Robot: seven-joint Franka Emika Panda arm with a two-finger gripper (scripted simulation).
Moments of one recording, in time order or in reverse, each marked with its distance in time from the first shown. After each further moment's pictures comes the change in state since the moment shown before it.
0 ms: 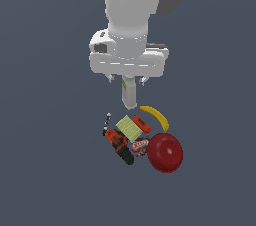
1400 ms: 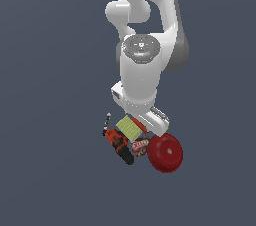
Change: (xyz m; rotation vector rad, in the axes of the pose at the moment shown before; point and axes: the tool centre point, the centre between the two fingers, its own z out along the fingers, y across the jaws) arm 0.070 -0.048 0.121 0.057 -0.031 0.681
